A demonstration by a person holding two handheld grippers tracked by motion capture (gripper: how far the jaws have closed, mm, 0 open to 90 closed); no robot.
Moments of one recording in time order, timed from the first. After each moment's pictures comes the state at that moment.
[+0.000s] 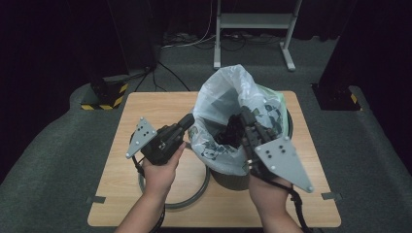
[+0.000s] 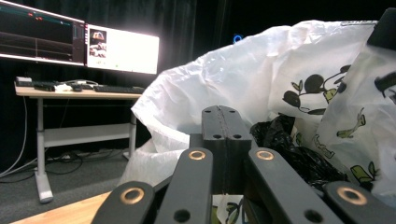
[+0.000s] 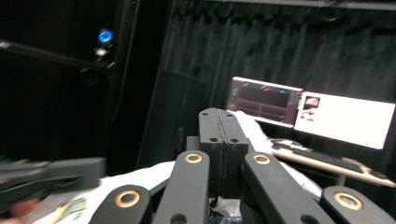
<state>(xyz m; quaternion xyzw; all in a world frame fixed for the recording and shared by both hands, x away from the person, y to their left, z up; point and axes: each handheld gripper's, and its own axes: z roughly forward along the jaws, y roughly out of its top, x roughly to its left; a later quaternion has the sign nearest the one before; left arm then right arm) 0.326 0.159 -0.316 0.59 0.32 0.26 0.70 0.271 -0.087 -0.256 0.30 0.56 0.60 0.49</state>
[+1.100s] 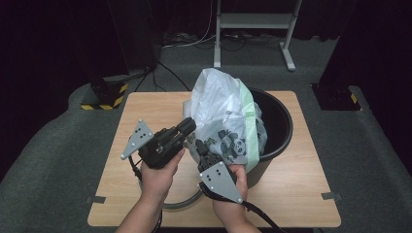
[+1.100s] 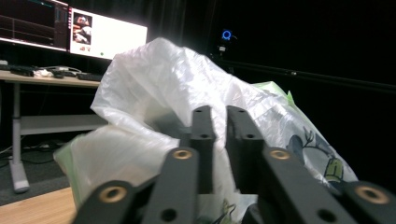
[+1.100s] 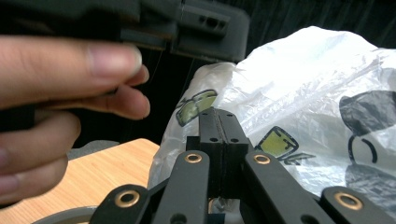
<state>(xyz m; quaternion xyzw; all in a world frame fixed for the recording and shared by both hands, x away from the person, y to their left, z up) 0.319 0.164 -0.314 0.59 0.32 0.21 0.71 0.276 -0.015 -0.358 0.26 0.64 0.57 0.46</state>
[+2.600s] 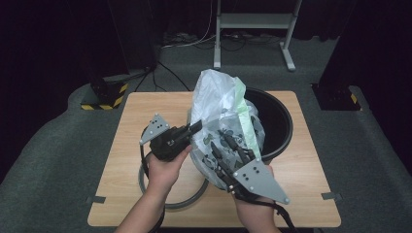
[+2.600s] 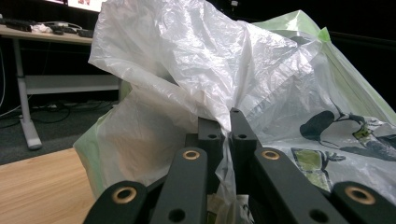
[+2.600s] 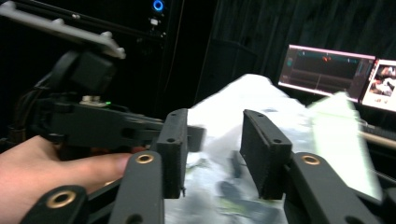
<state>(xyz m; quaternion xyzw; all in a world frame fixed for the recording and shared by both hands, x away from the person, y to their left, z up) 0.347 0.150 -0.330 0.65 0.36 0.19 0.65 0.256 -0.074 -0.303 0.27 0.64 0.60 0.40</state>
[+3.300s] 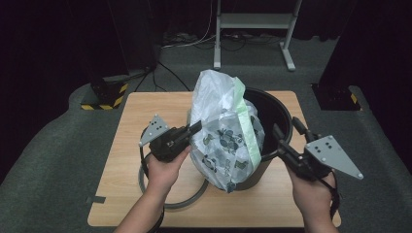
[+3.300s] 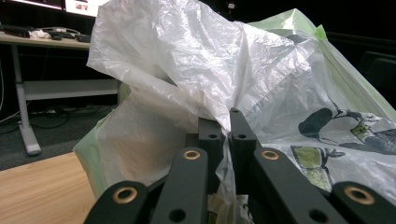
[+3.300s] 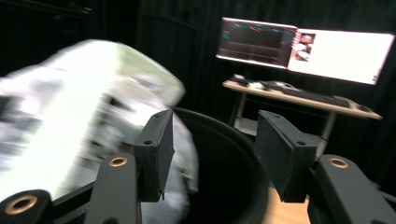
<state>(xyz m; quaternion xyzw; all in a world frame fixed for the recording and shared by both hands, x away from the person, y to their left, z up) 0.347 0.152 -0.333 0.65 0.34 0.20 0.65 0.297 -0.197 -0.297 0.37 0.61 0.55 0.44</state>
